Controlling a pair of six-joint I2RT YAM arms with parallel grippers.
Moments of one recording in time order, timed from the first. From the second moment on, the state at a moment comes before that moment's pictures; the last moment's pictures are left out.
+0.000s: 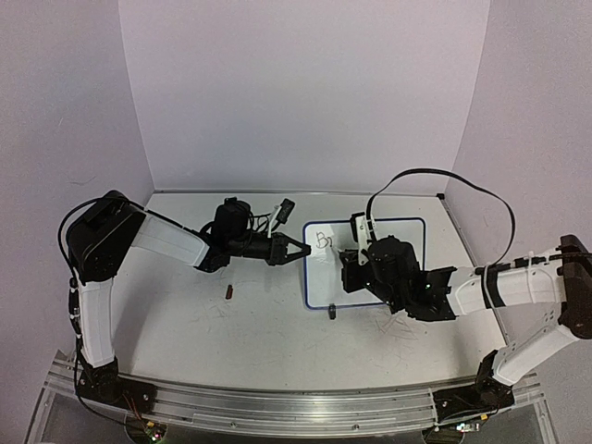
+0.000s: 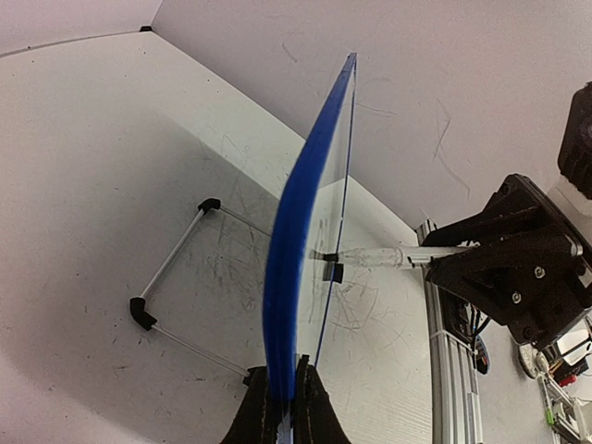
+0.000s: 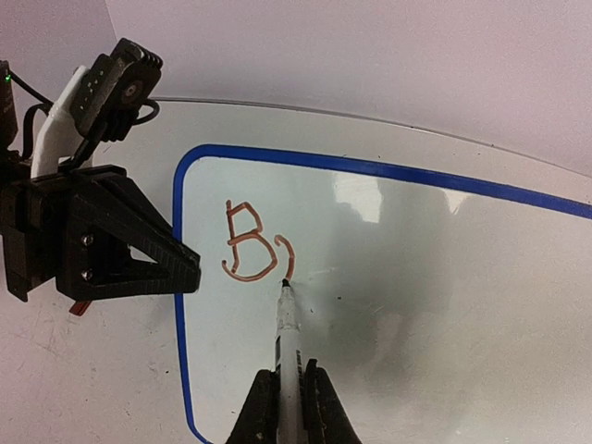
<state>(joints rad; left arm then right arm) -0.71 2.02 1.13 0.61 0.74 -0.40 0.99 1.45 0.73 0.30 0.52 0.31</state>
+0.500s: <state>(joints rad) -0.71 2.02 1.13 0.60 0.73 -0.40 0.99 1.45 0.75 0.30 0.55 0.30</state>
